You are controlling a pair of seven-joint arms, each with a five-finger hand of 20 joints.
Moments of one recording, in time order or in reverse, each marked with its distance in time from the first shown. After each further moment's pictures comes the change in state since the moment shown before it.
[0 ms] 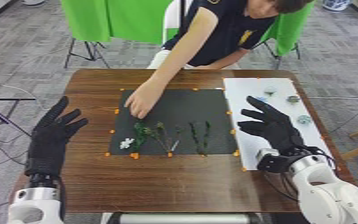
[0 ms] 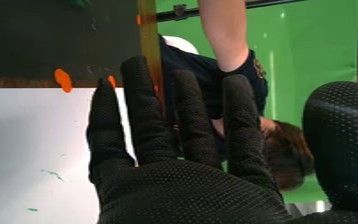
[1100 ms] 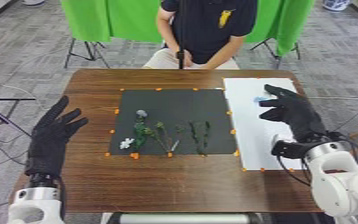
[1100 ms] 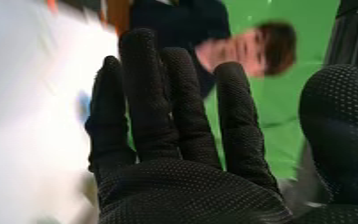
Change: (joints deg) left arm -0.1 1.1 0.6 -0.2 -0.5 1.0 1.0; right arm 2.3 5.8 3.5 -0.6 -6.2 7.0 -1.1
